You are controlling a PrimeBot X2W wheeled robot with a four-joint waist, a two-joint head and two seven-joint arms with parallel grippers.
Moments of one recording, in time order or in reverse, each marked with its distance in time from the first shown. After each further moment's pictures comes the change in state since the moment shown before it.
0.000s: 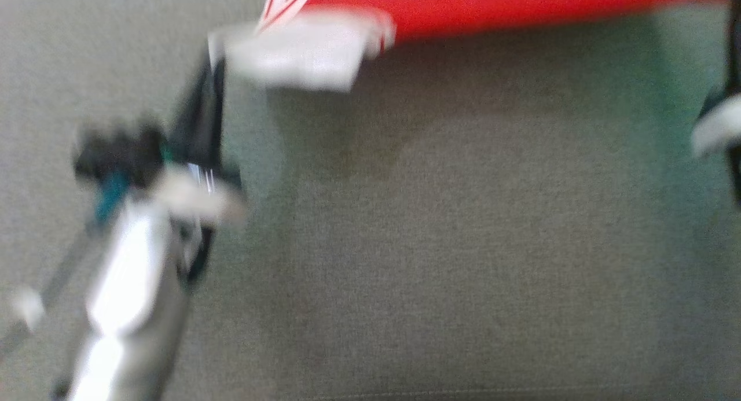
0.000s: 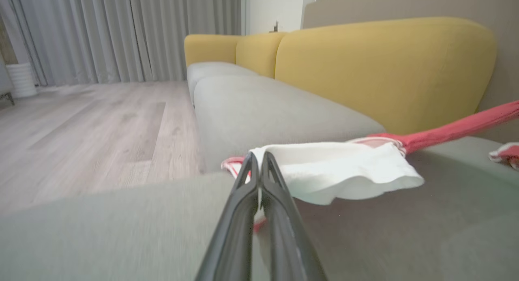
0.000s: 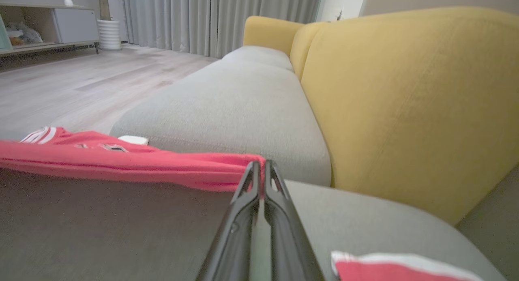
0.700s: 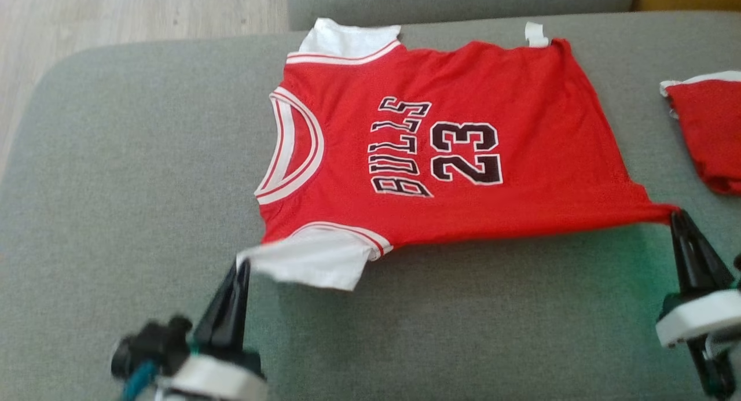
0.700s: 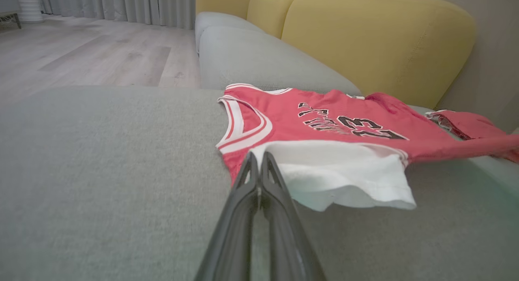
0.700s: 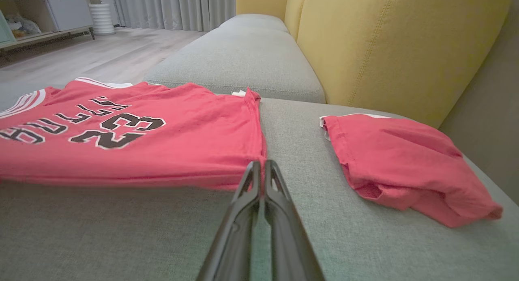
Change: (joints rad) left arm 0.687 0.017 -0.007 -0.340 -0.070 0.093 0.076; right arm 0.672 0.094 -0.146 -0.283 -0.023 0.000 0.005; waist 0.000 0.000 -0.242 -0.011
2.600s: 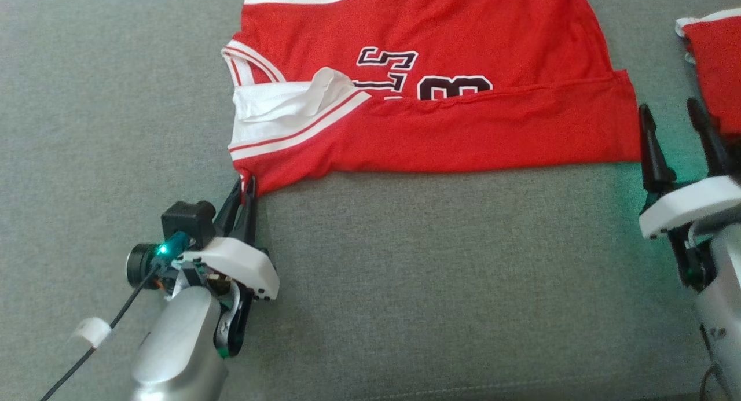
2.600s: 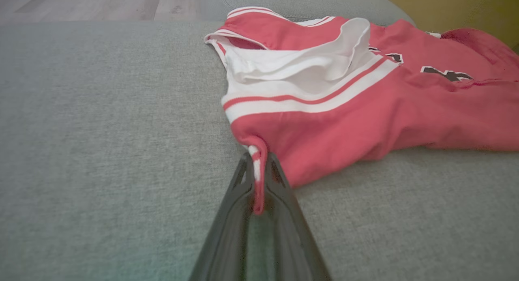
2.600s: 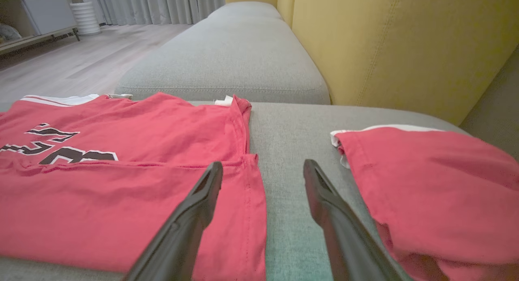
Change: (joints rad) left arm -0.452 -0.081 -0.046 0.423 -0.022 0.058 0.123; right arm -0.411 0.005 0.124 0.249 0.080 0.000 0.003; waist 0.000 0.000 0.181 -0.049
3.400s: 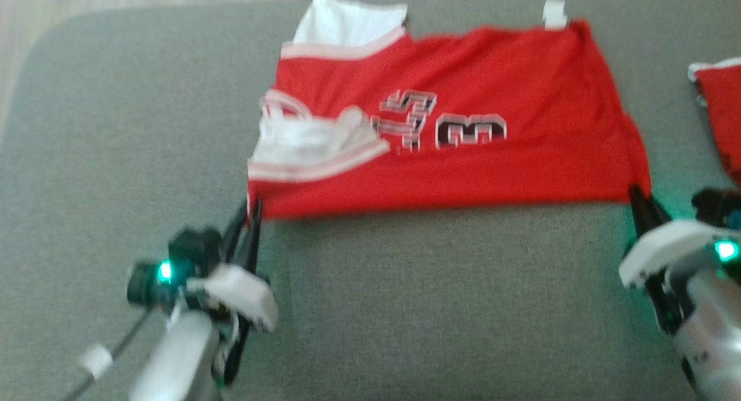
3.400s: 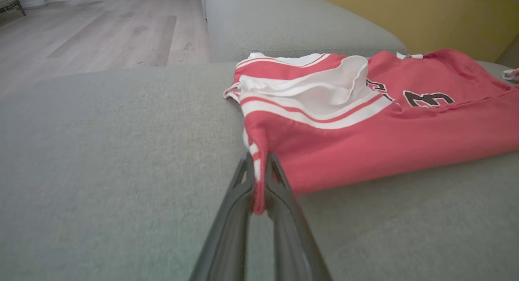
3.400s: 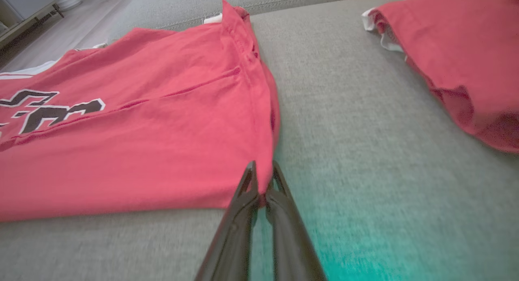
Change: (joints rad) left arm 0.065 0.043 -0.044 -0.051 0.031 -0.004 -0.032; right arm -0.029 0.019 0.171 0.327 0.272 0.000 0.062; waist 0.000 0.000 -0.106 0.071
